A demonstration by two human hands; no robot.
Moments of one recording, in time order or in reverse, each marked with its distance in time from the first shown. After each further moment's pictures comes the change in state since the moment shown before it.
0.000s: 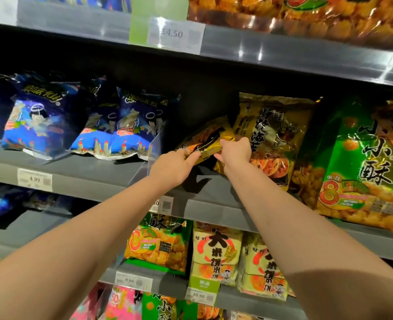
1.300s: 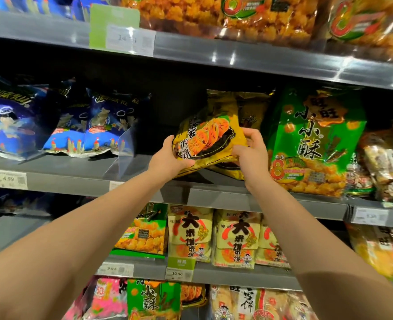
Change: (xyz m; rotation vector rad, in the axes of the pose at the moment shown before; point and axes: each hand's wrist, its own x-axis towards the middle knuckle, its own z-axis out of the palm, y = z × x) left_hand -0.035 0.051 0.015 -0.447 -0.013 -0.079; right_hand -0.060 -0.007 -0.134 -0.099 -0.103 -0.359
